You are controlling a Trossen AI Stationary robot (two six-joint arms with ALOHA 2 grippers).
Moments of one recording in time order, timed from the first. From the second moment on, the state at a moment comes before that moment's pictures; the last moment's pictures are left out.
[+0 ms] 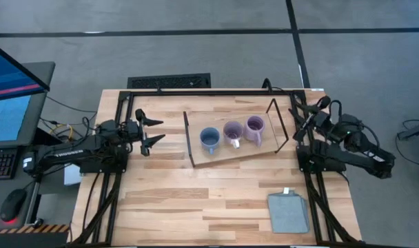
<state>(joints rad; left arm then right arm) 0.31 0.34 0.13 0.30 0.10 0.08 -0.28 0.00 0.44 -0.36 0.32 -0.38</state>
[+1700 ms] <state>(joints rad) 0.42 0.34 0.01 0.40 0.19 0.06 -1.16 0.00 0.01 0.08 -0.06 -0.14</state>
